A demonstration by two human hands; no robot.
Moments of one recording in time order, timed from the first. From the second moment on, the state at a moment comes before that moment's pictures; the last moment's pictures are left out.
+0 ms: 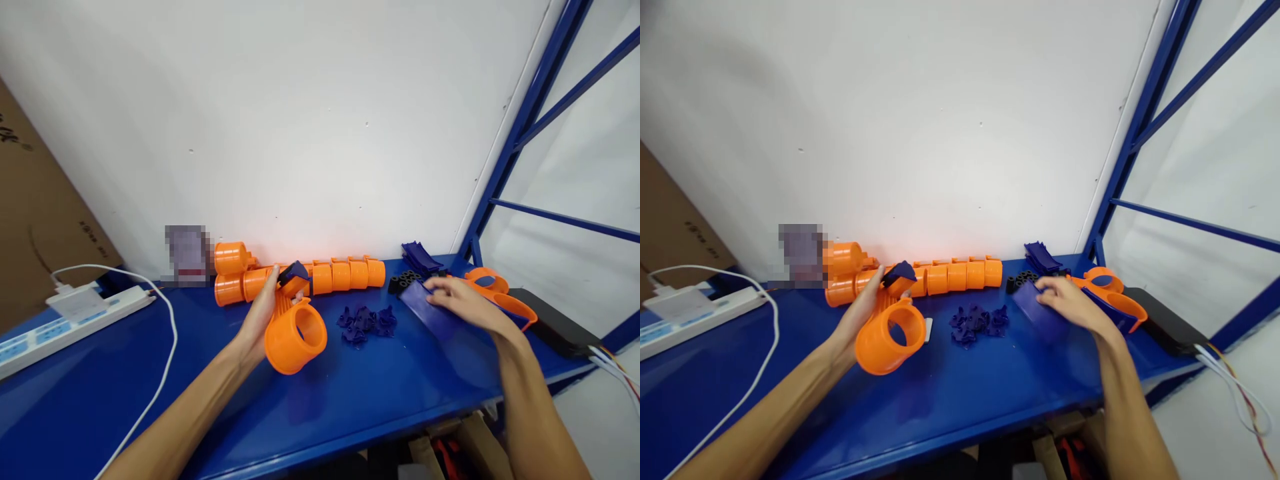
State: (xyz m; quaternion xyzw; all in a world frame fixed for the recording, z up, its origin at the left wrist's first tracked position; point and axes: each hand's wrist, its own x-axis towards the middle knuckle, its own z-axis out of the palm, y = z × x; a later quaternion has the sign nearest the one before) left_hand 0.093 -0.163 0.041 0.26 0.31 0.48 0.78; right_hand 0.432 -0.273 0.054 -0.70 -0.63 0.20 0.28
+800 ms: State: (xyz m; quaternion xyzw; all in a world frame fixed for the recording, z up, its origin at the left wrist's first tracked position) left_hand 0.113 -0.164 0.007 0.45 0.27 0.49 0.70; right_hand 0.260 -0.183 0.043 -0.57 -0.80 -0.15 0.10
